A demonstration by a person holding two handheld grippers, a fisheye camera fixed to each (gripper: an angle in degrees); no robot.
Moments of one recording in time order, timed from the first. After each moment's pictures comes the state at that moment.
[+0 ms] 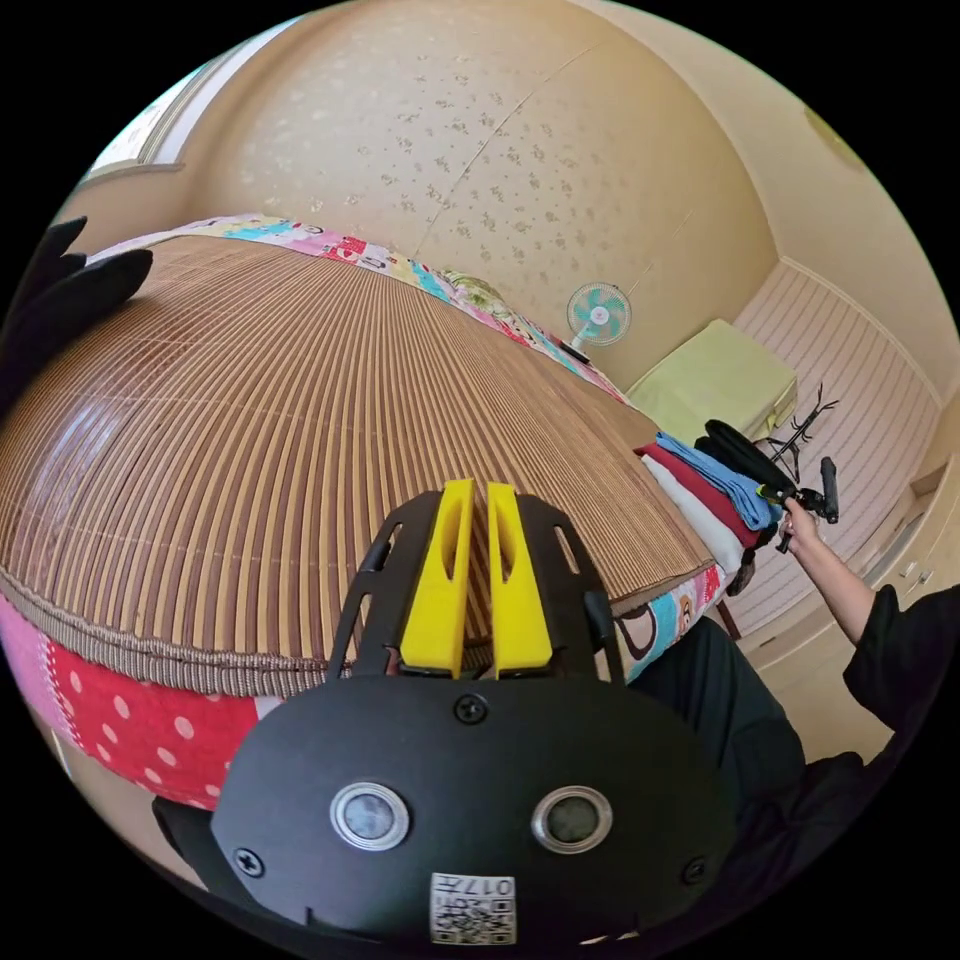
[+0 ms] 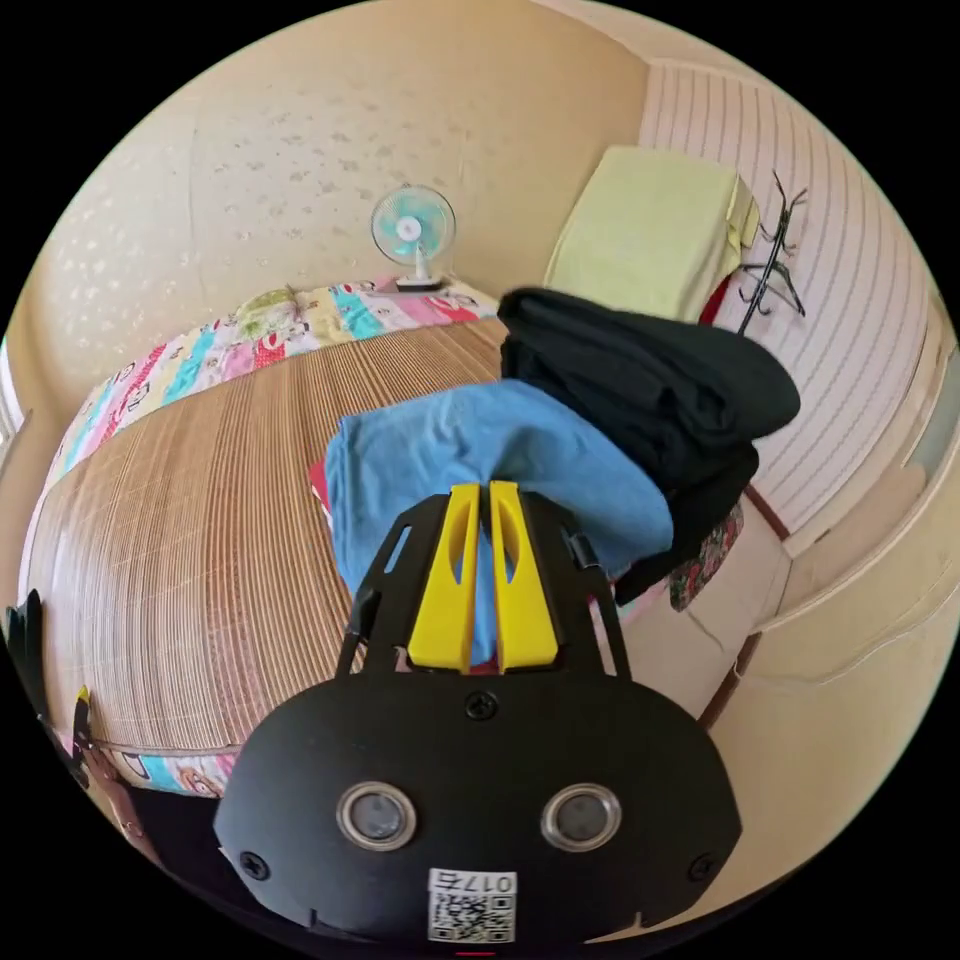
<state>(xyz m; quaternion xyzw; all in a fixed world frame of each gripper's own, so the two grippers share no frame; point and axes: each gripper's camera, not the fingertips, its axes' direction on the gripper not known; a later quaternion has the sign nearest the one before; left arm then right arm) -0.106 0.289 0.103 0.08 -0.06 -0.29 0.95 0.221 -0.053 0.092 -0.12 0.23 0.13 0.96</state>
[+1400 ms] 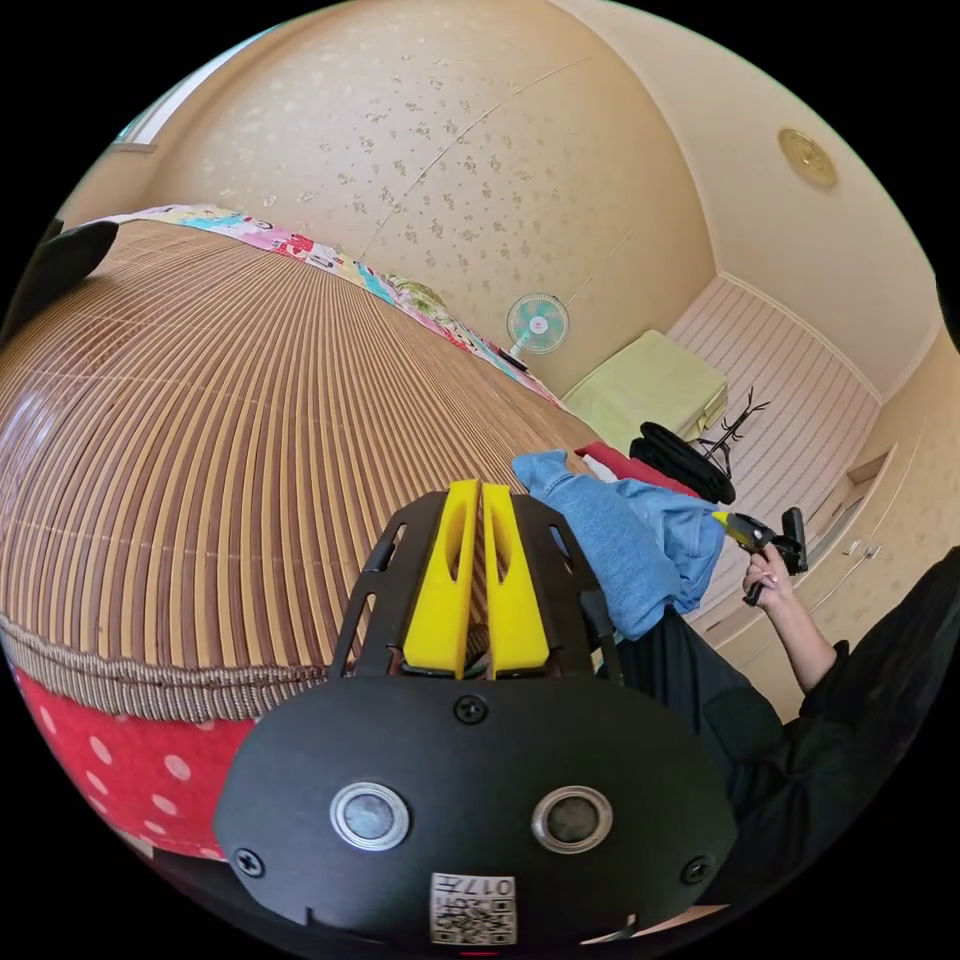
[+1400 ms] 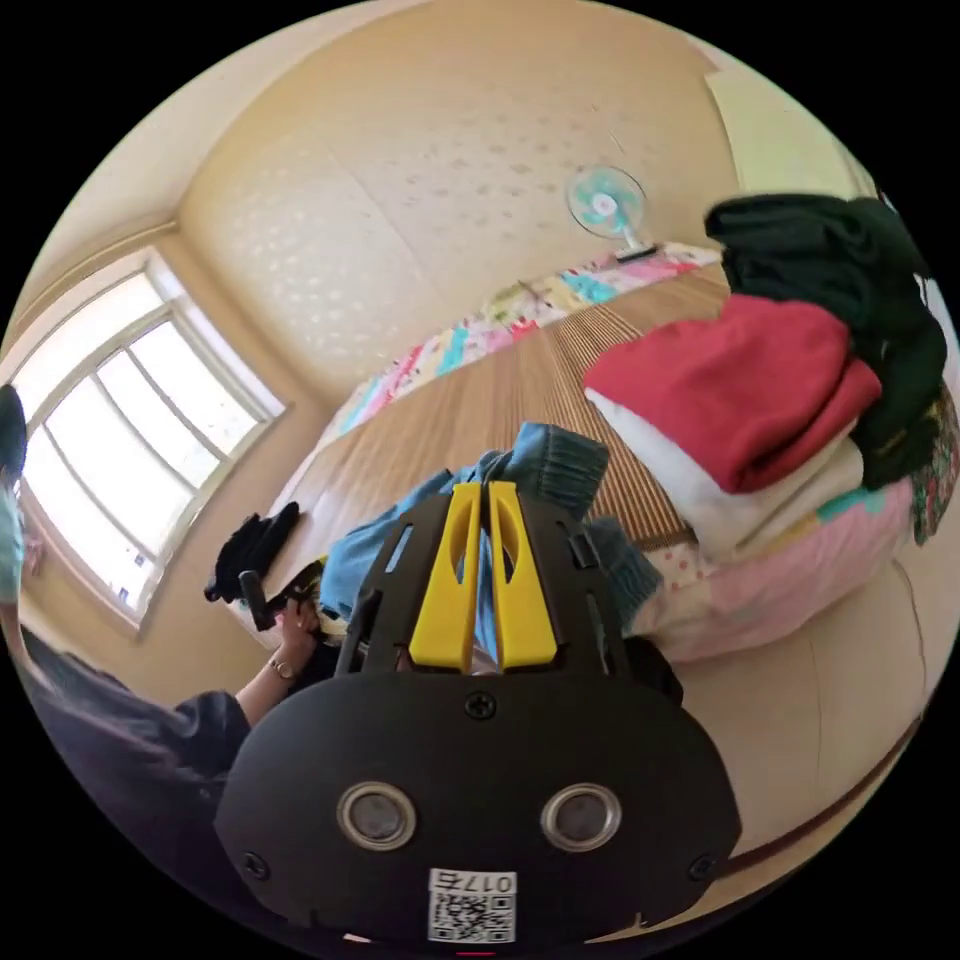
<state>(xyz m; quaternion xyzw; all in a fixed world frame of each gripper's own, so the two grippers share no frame) -0.168 0.366 0.190 0.13 0.02 -0.26 0.96 0.213 0.083 -0.031 -0.03 -0.20 0.14 0.97</state>
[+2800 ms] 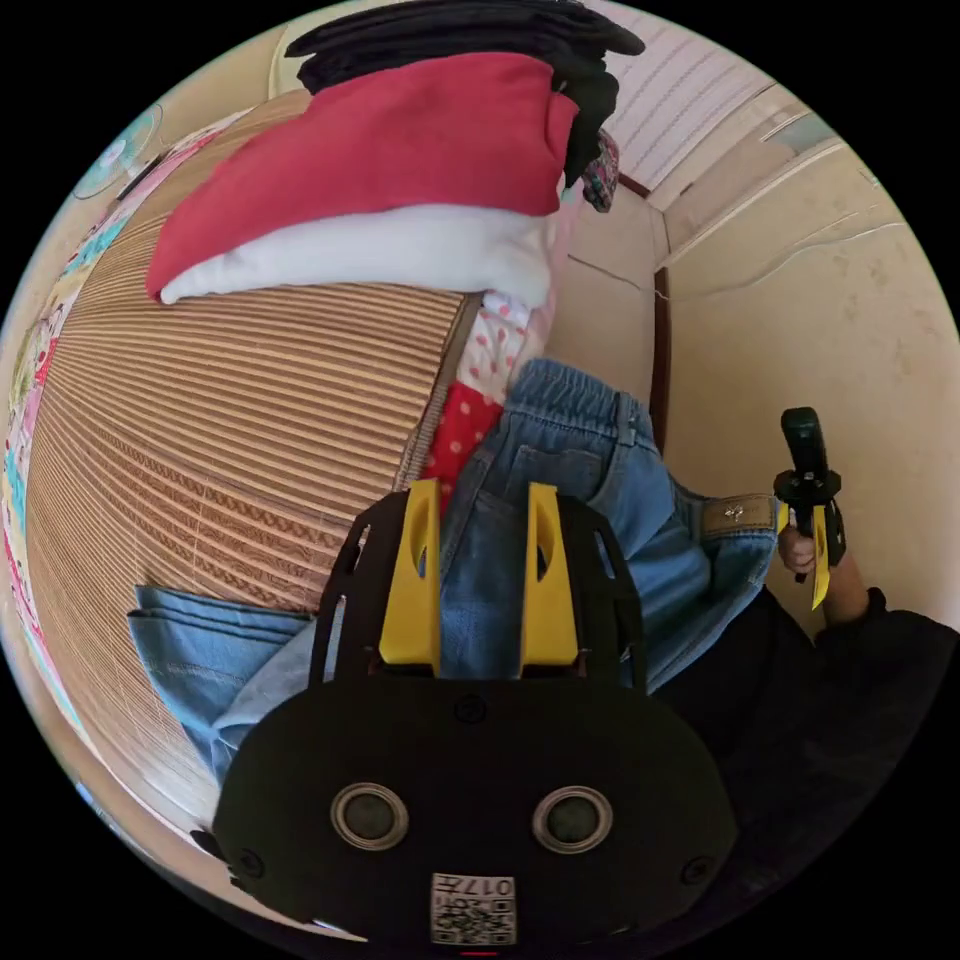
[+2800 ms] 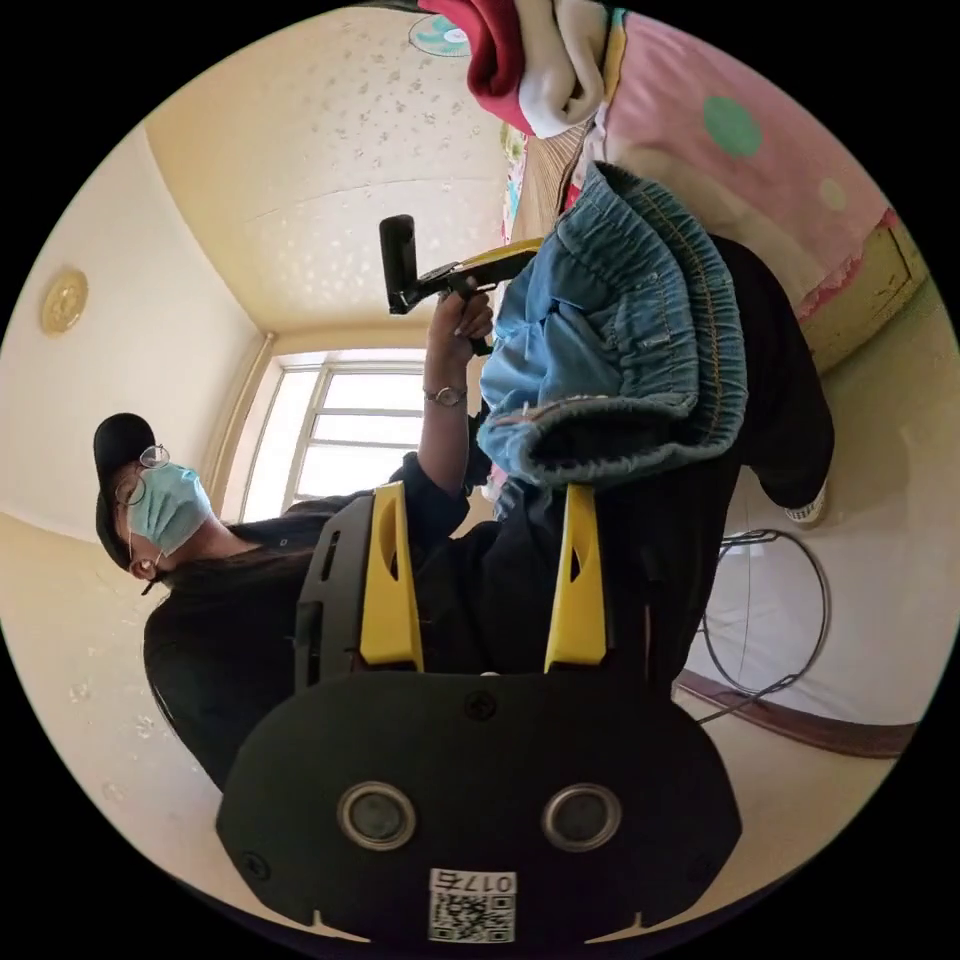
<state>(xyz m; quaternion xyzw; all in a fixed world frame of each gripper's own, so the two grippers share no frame) 0.336 0.148 0.593 -0.42 0.10 0.14 0.89 0.386 0.342 -0.083 -0.22 -0.55 0.41 0.69</state>
